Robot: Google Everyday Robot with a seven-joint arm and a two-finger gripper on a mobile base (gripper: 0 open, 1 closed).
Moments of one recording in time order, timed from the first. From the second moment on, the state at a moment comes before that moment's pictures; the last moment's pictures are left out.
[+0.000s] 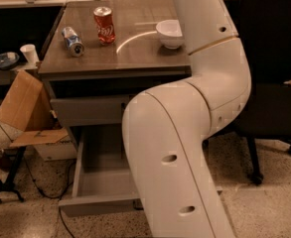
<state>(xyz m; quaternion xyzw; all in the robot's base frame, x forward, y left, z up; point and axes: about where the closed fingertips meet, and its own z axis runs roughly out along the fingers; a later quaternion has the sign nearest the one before) 0.795 0.132 1.108 -0.46 0.71 0.18 0.50</state>
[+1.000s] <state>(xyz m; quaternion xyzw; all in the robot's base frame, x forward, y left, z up) 0.678 0.290 1.103 -0.63 0.56 0.34 0.43</state>
